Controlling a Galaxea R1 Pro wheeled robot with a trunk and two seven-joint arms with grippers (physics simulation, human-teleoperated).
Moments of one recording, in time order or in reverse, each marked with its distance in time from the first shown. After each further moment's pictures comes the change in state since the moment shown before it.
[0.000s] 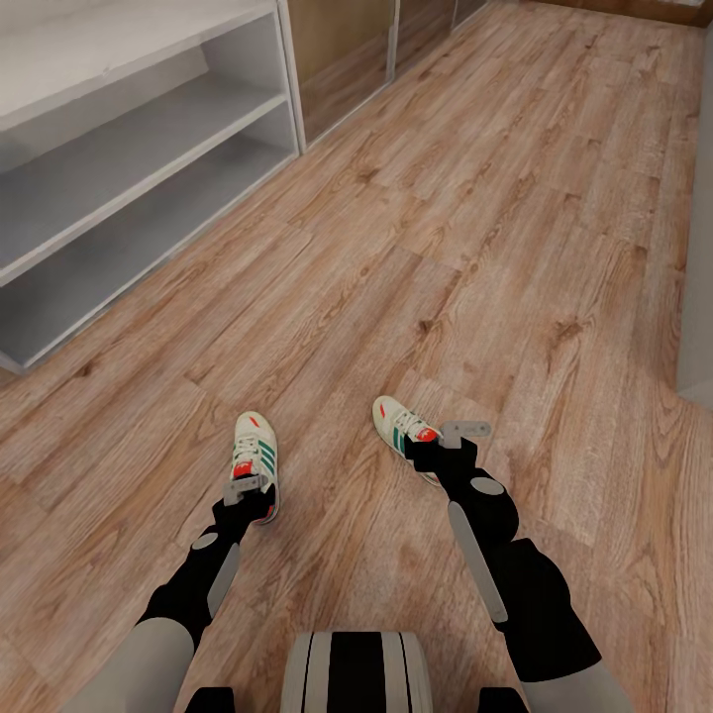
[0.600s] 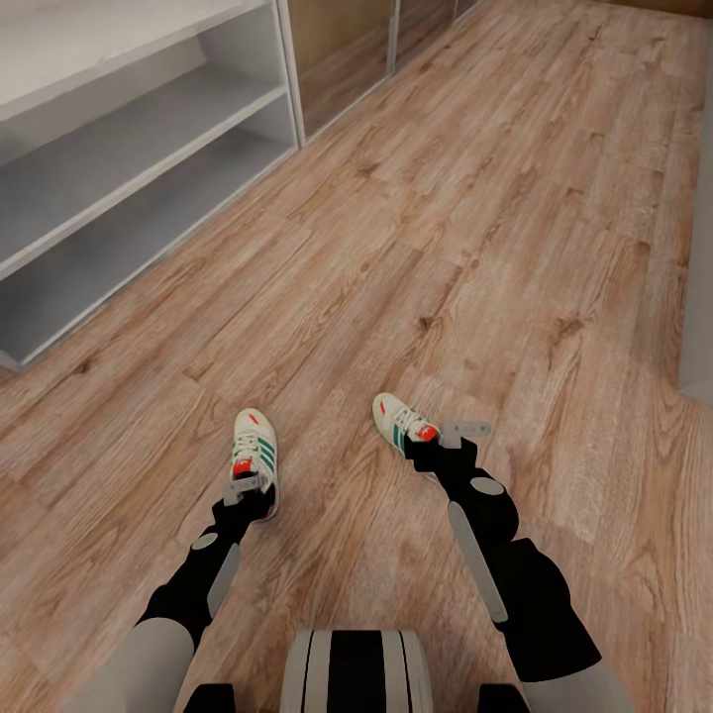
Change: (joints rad) left arm 0.000 0.000 0.001 0.001 0.001 0.000 0.000; right arm 0.000 0.000 0.000 0.000 0.000 0.000 0.000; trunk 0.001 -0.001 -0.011
